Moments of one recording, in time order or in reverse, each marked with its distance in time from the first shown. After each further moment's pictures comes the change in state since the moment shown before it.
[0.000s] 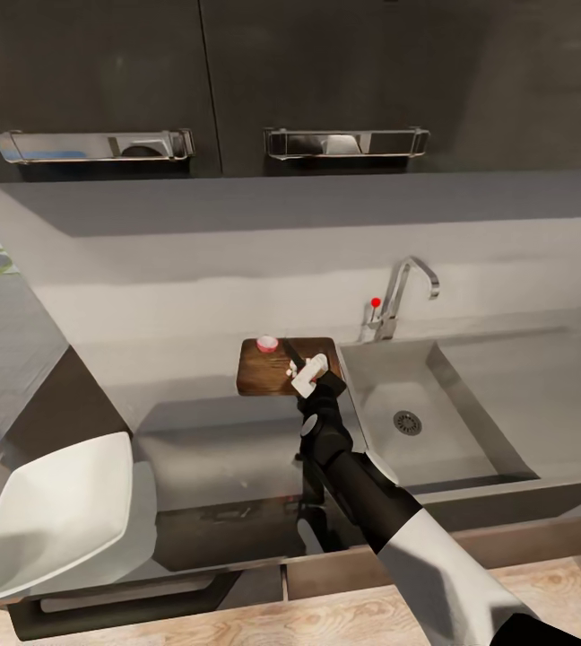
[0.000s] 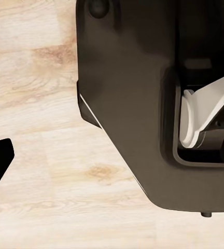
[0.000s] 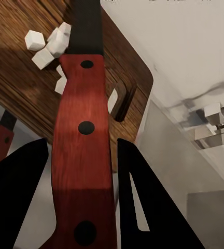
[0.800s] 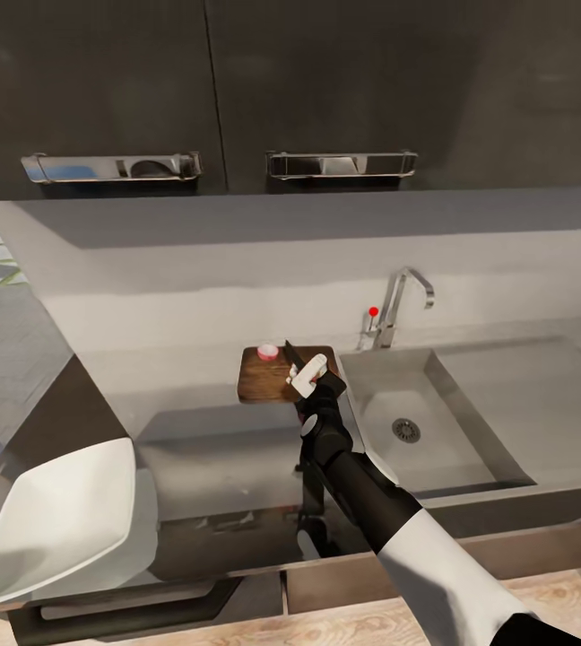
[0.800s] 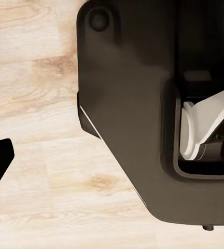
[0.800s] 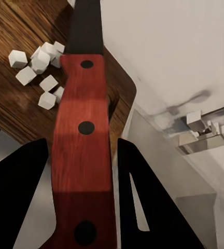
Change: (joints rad) left arm 0.000 0.000 0.000 0.000 0.000 0.000 0.000; right arm 0.000 0.000 0.000 0.000 0.000 0.000 0.000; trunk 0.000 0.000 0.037
